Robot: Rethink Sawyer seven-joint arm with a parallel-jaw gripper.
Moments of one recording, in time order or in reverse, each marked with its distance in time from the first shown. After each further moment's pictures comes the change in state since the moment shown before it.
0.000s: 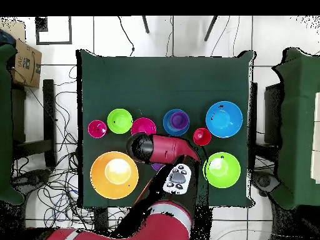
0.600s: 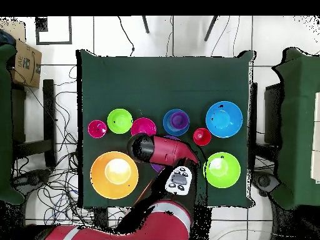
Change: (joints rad) arm 0.000 0.012 0.000 0.029 0.094 -0.064 0.000
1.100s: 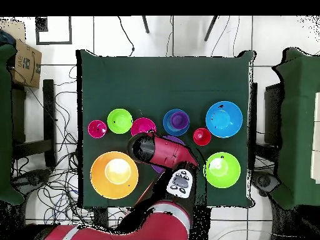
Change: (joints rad) arm 0.002 0.004 0.000 0.033 0.094 -0.132 0.003
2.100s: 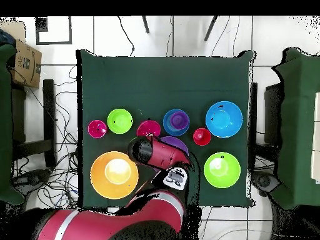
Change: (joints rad) arm 0.018 0.096 0.000 0.008 0.069 -0.058 0.038
